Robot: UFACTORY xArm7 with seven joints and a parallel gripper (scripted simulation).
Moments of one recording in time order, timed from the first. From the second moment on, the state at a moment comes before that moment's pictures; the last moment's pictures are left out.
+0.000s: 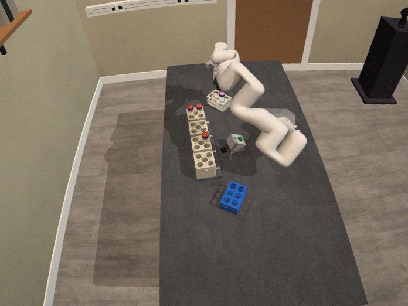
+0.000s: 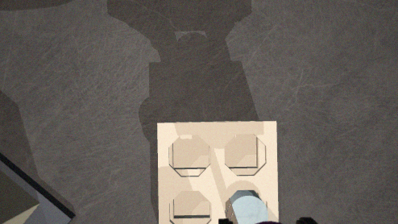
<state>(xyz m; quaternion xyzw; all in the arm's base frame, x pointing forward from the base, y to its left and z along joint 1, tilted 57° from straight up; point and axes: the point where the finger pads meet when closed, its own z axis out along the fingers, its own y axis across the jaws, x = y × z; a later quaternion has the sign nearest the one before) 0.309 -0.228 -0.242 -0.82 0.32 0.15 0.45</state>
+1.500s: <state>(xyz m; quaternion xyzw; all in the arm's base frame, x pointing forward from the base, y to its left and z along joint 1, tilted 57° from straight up) 0.305 -0.287 -0.203 -0.82 0.32 0.15 0.45</state>
